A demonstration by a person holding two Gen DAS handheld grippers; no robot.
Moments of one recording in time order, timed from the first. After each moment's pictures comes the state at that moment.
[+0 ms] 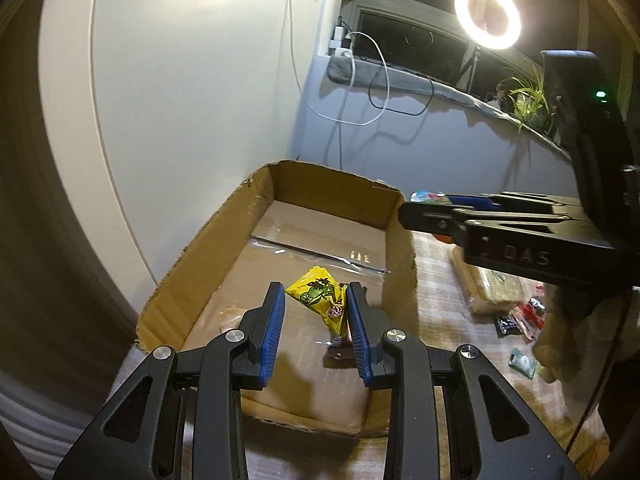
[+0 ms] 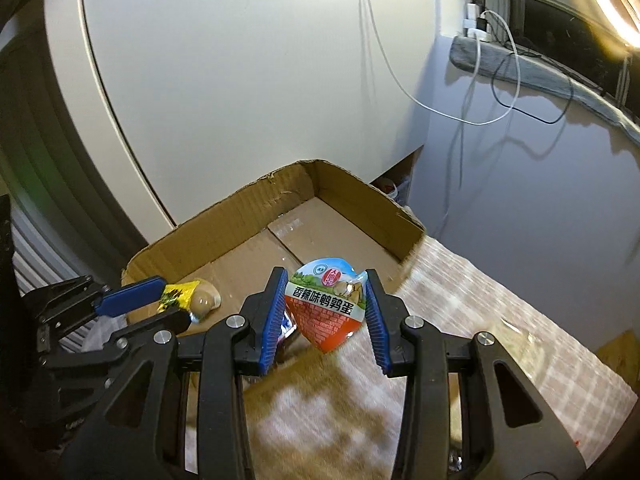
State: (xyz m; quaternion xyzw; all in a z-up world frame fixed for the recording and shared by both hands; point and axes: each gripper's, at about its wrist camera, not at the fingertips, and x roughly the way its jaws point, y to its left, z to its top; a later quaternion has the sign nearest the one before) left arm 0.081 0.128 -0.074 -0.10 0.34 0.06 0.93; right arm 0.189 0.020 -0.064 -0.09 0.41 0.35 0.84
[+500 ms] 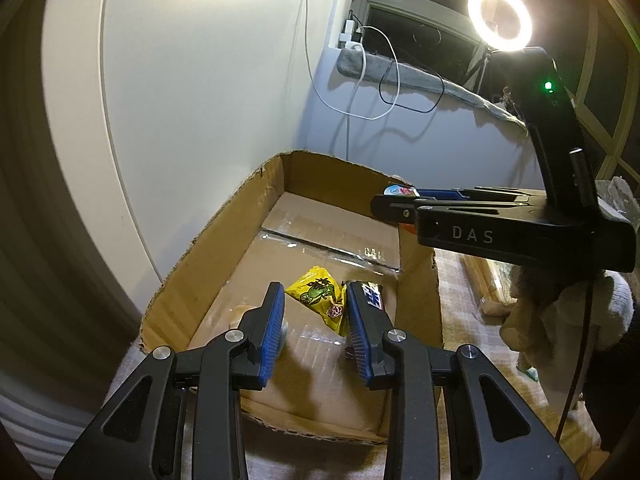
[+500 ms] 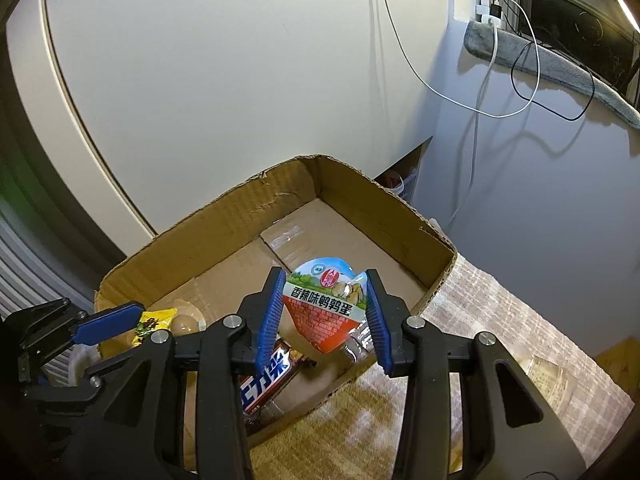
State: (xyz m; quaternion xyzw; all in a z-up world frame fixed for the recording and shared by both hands) left arm 0.084 0.143 -0.081 -0.12 0.35 0.06 0.93; right arm 0.218 0.051 -0.085 -0.10 0.42 0.35 0.83
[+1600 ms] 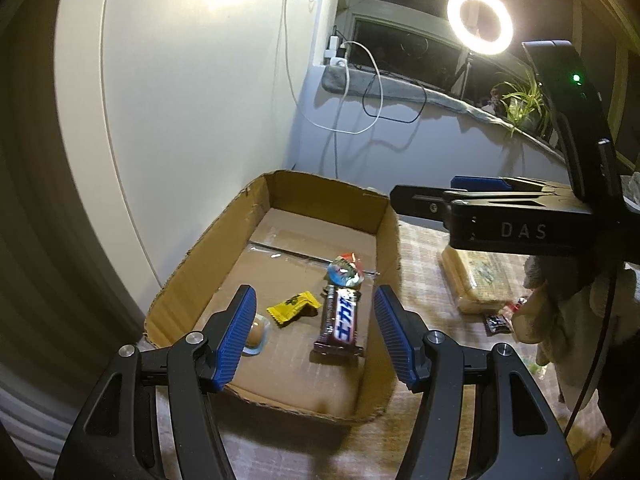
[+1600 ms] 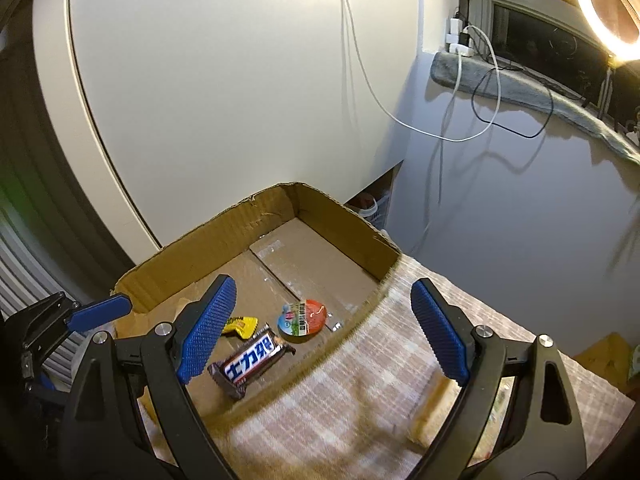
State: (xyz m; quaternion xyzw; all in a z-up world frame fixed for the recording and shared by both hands) left arm 0.066 0.118 -0.061 -0.09 0.32 0.05 0.94; right arm 0.191 0.010 -0.045 -0.09 0.38 0.32 0.86
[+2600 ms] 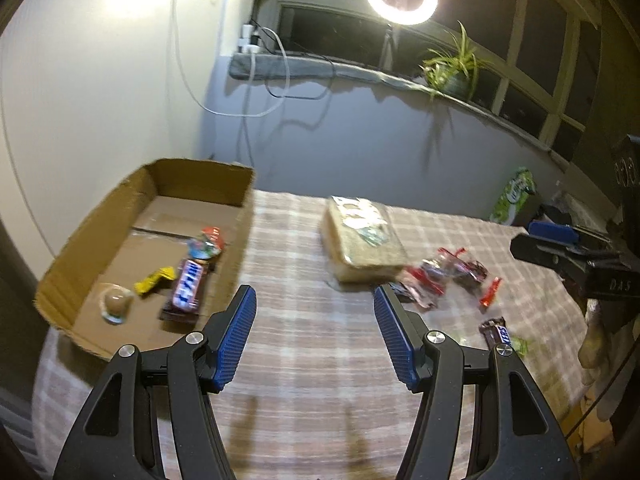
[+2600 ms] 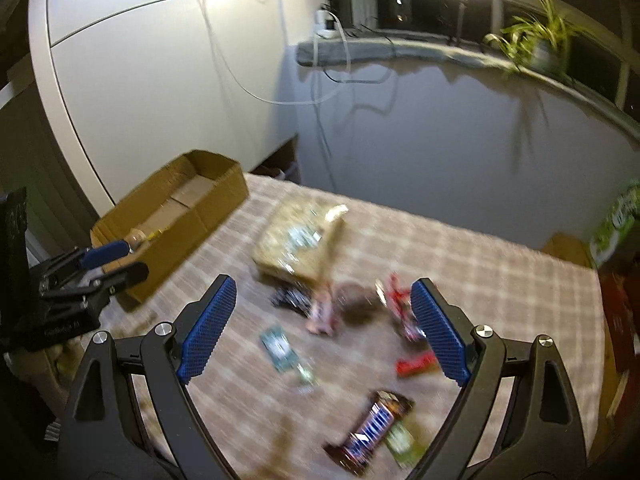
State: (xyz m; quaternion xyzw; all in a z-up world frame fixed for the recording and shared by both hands) left arm 0.067 0.009 -0.067 -0.07 0.34 -0.05 0.94; right arm 0.100 -0.214 -0.036 -0.02 0.41 0.20 0.89
